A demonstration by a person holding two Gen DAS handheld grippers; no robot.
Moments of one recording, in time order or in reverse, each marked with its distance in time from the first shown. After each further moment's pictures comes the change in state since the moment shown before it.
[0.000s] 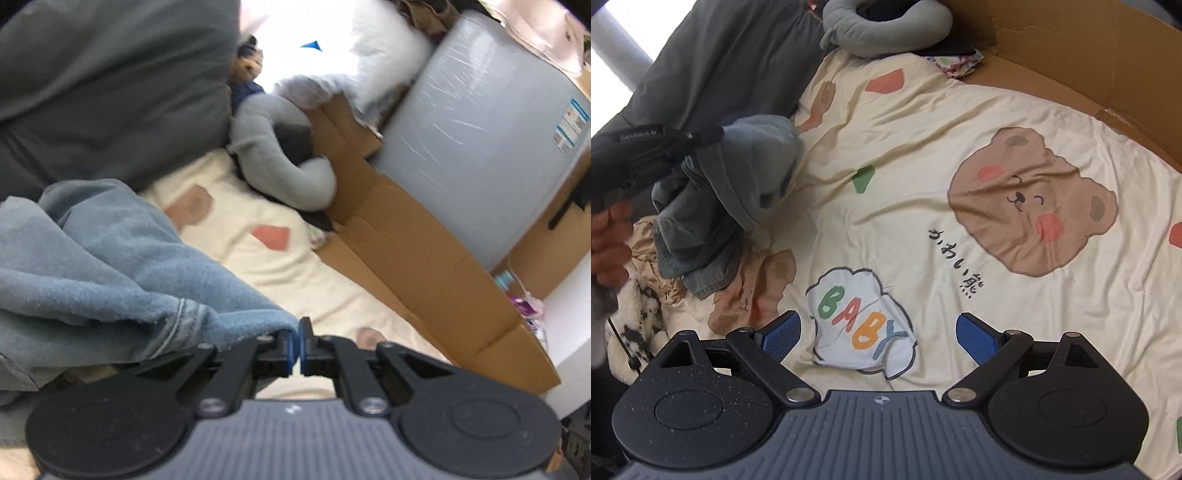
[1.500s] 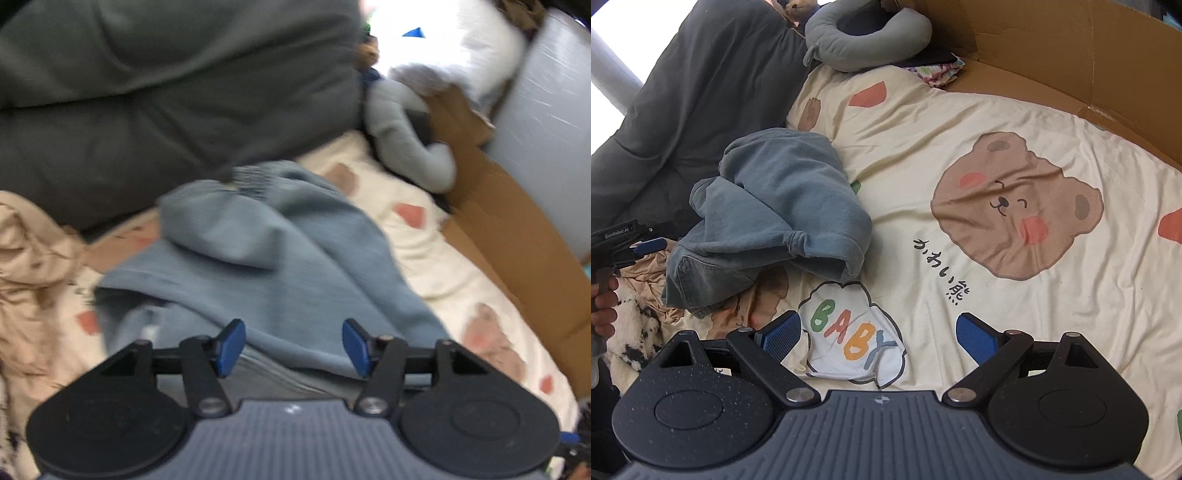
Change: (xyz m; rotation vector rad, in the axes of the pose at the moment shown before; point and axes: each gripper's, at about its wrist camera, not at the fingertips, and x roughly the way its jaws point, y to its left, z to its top) left arm -0.052 0.132 -0.019 -0.071 0.051 0.339; right arm -0.007 -0.011 0.000 0.030 -0.028 0.005
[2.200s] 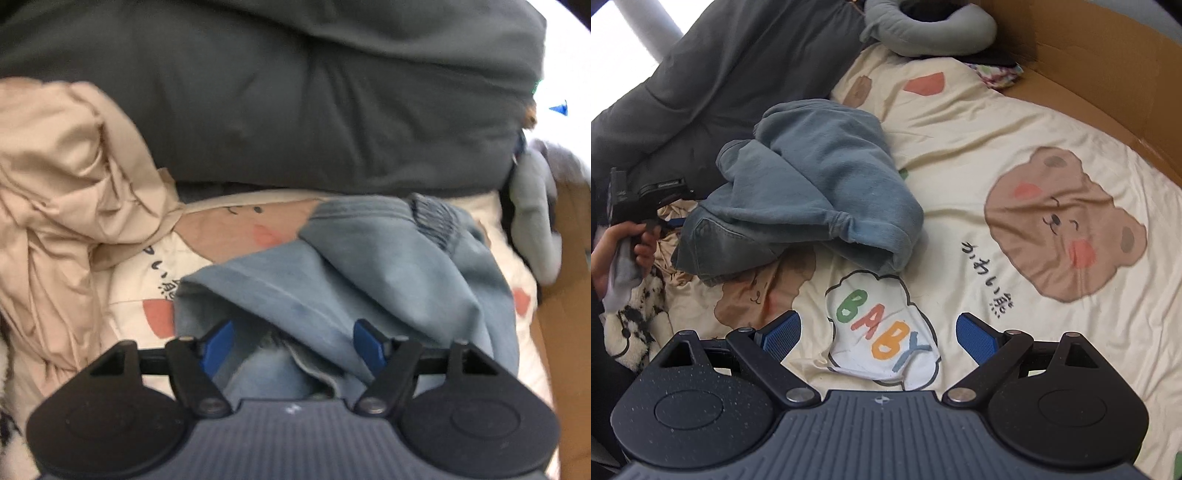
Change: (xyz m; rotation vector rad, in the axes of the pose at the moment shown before) left arm 0.072 0.125 0.006 -0.386 -0.014 0.115; right arm 0.022 0.049 0.004 -0.183 0.045 0.023
